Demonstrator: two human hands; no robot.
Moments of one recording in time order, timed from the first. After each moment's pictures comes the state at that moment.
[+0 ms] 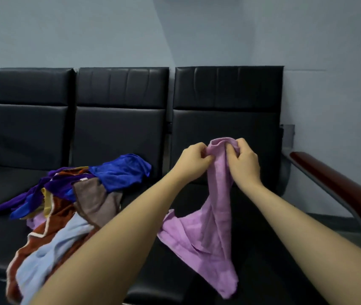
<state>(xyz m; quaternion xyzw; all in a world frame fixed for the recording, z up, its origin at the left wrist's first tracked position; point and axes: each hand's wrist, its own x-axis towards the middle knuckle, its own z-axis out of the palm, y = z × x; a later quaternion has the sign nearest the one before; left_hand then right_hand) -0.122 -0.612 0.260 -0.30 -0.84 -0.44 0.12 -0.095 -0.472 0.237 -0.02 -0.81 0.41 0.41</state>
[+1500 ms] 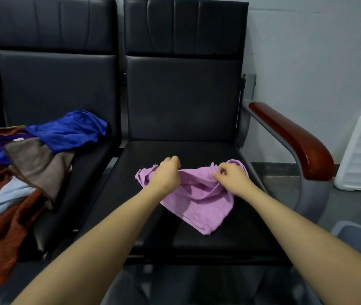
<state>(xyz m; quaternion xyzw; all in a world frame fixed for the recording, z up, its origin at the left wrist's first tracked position) -0.101 -0.543 0.107 -0.25 -0.93 -0.25 0.03 -0.027 -0.356 0.105 -0.12 -0.95 0.28 0.09</state>
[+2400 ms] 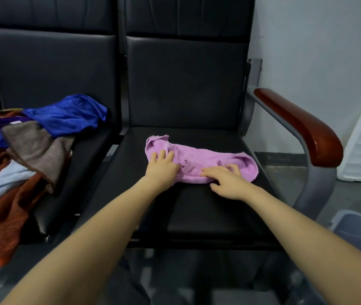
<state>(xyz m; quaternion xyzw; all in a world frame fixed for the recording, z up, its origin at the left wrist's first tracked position) -0.099 -0.563 0.082 -0.34 -0.93 0.12 0.08 -0.013 -0.371 0.074 0.00 -0.99 0.12 -0.03</state>
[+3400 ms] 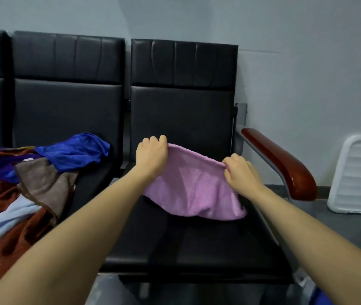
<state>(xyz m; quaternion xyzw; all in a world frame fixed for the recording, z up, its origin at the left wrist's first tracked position) -0.117 -0.568 0.198 -0.22 -0.93 -0.05 0.29 -0.006 -0.355 0.176 -0.07 -0.97 0.02 0.23</state>
